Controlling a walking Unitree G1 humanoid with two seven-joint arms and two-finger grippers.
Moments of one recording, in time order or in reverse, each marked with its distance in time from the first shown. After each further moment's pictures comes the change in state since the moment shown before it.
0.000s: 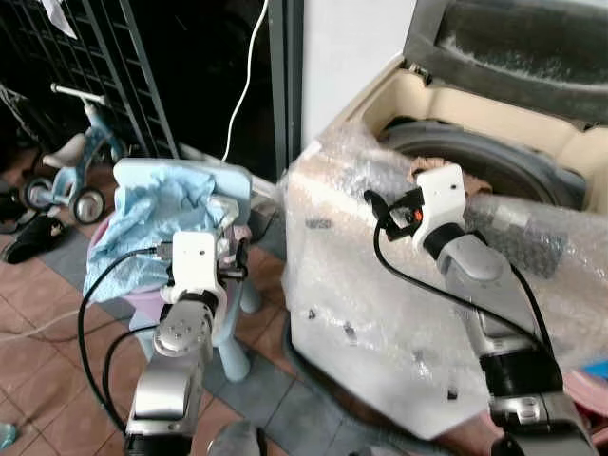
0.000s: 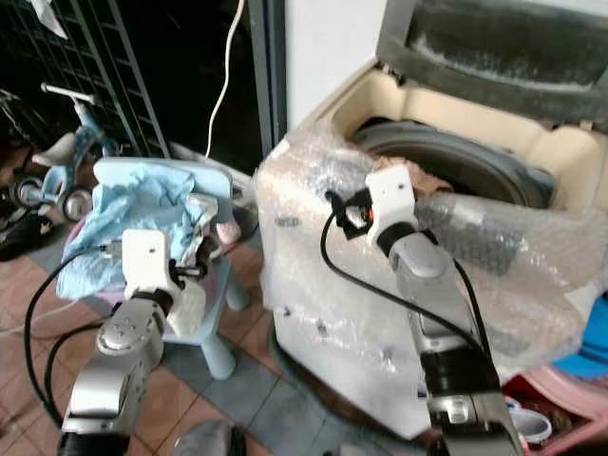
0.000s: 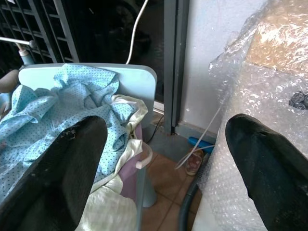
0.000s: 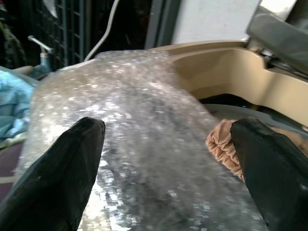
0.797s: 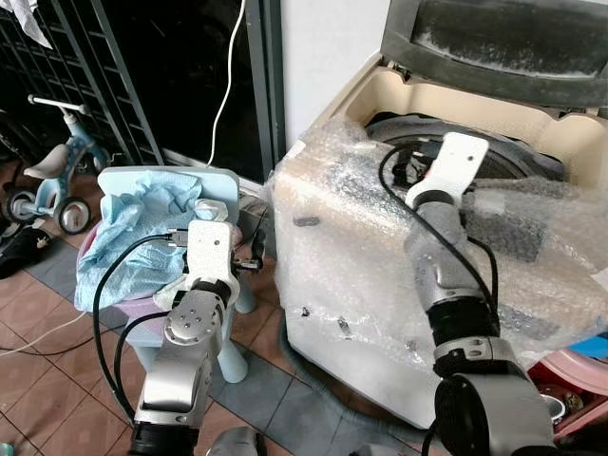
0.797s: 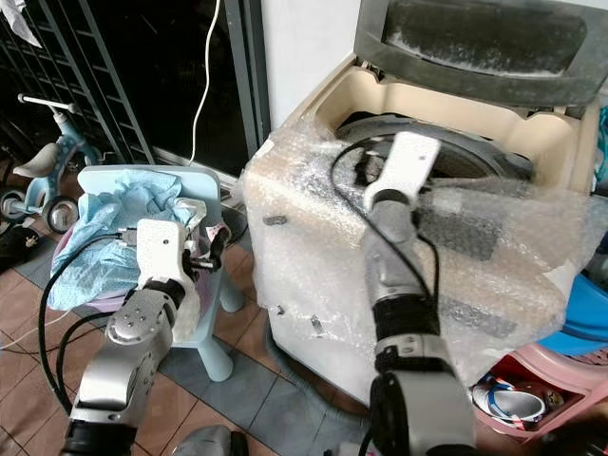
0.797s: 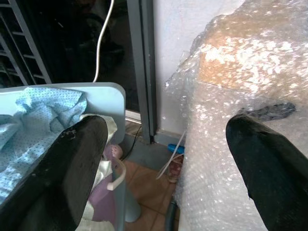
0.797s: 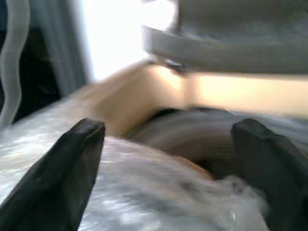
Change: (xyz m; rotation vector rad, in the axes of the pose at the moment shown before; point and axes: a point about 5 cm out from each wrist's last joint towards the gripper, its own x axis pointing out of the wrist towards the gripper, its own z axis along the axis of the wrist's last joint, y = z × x) left arm 0.006 -0.004 0.011 0.016 -0.038 -0.043; right arm 0.035 0.022 0.012 0.224 -0.135 -0.354
